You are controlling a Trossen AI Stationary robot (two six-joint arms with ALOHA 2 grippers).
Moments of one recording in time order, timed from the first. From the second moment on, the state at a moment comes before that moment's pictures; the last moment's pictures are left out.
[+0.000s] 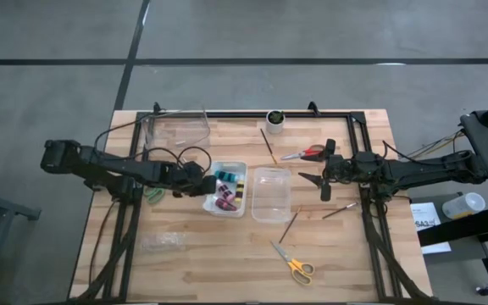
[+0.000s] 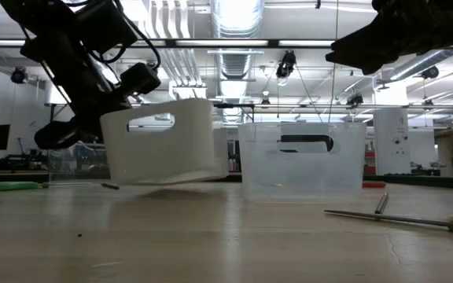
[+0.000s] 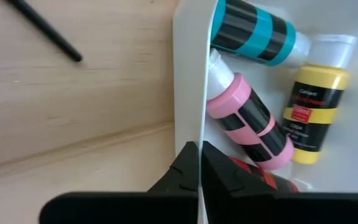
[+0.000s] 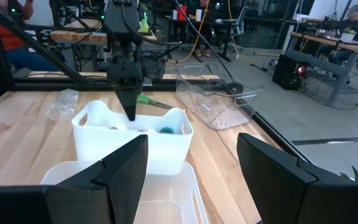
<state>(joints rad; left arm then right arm) -0.01 1.28 0.56 -0.23 -0.08 -1.50 0.01 0.66 0.32 0.21 0.21 -0.03</state>
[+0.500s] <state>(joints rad) -0.01 1.28 0.64 -0.31 -0.10 -1.45 0.01 0.66 0.32 0.21 0.21 -0.03</state>
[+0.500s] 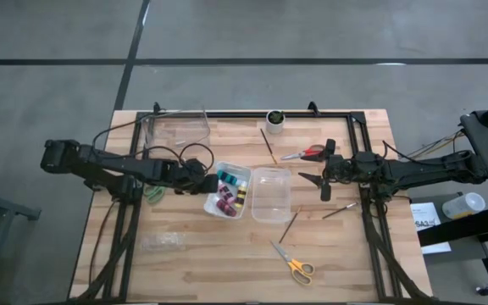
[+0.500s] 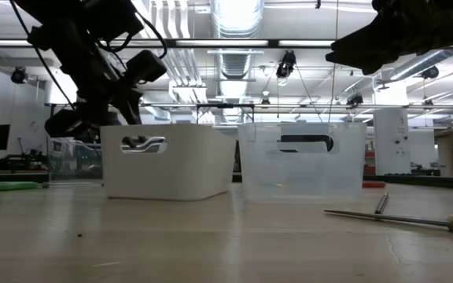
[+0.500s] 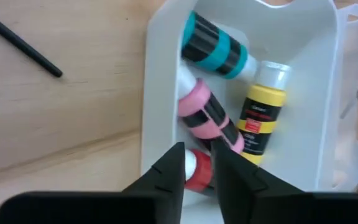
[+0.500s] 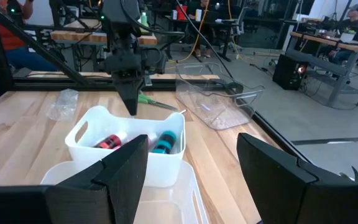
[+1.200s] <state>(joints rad) 0.01 1.21 0.70 -0.63 -0.21 -1.56 0.01 0.66 0.32 0.21 0.21 -0.03</state>
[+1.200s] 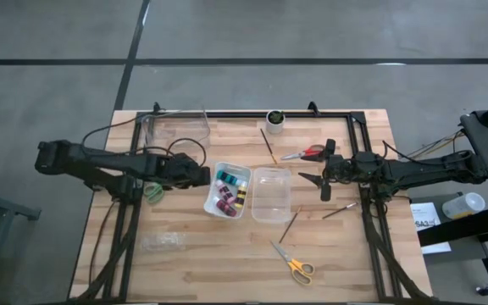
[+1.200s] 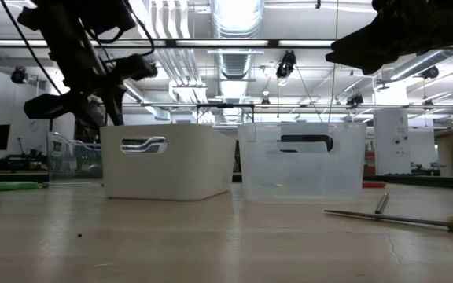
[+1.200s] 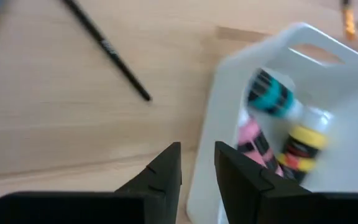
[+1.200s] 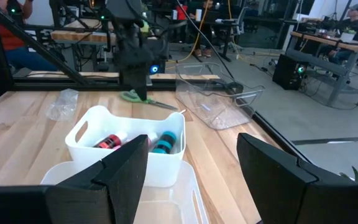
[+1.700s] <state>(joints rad) 0.12 1.36 0.68 -0.62 -0.22 -2.00 0.01 0.66 0.32 0.21 0.21 -0.03</state>
